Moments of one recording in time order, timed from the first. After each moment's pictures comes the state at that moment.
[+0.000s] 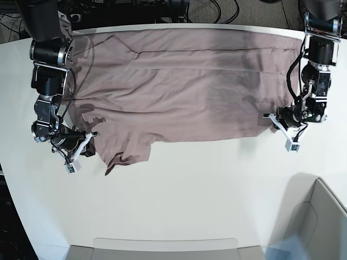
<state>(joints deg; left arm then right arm) -11.1 -33.7 9.1 66.0 -36.5 -7.6 47.6 30.4 17.2 9.0 36.2 -2.3 41.6 -21.6</state>
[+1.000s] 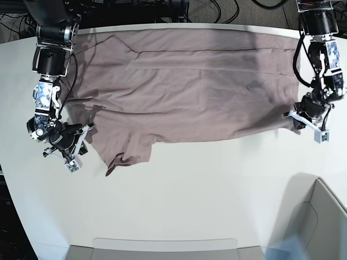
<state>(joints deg) 3.6 -29.1 -17.3 87.0 -36.2 -7.1 49.1 19.1 16.3 11.6 70.0 0.5 41.8 -39.1</state>
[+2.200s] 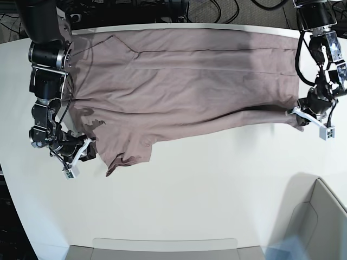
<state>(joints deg) 5.6 -26.3 -23.2 93.5 -36.2 -7.2 57.4 32.5 17.5 6.7 37.8 2.6 41.6 -27.1</state>
